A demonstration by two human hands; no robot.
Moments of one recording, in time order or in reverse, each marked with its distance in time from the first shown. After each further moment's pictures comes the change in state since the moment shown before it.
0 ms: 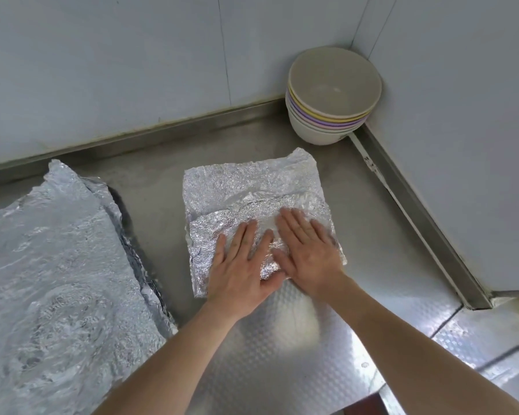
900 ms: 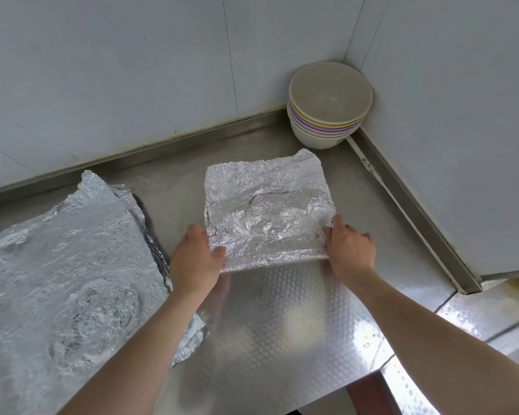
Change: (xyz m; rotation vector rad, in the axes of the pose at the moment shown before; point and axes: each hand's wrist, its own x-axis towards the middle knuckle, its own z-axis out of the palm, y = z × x) left_hand -0.018 -0.058 -0.078 -0.348 0.102 -0.548; right_hand -0.013 0.016 -0.039 -0.044 0.002 0.519
